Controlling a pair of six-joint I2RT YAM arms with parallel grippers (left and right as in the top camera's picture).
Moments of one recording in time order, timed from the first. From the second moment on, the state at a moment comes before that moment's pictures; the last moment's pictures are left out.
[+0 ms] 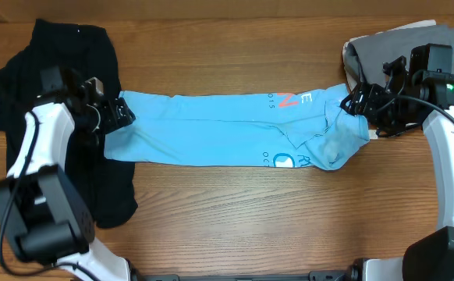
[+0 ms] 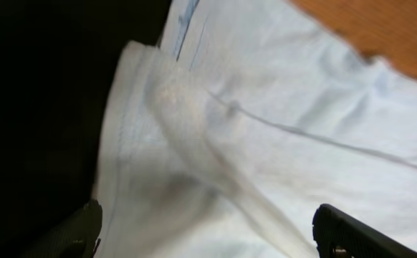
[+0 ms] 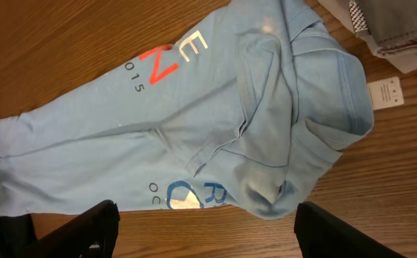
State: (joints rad) left arm 0.28 1.87 1.32 -0.78 0.34 -0.08; right arm -0.16 1.58 1.44 -1.09 -0.35 0.23
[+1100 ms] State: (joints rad) left arm 0.31 1.98 1.32 -0.73 0.30 -0.02; right arm -0.16 1.58 1.44 -1.12 -0.30 0.23
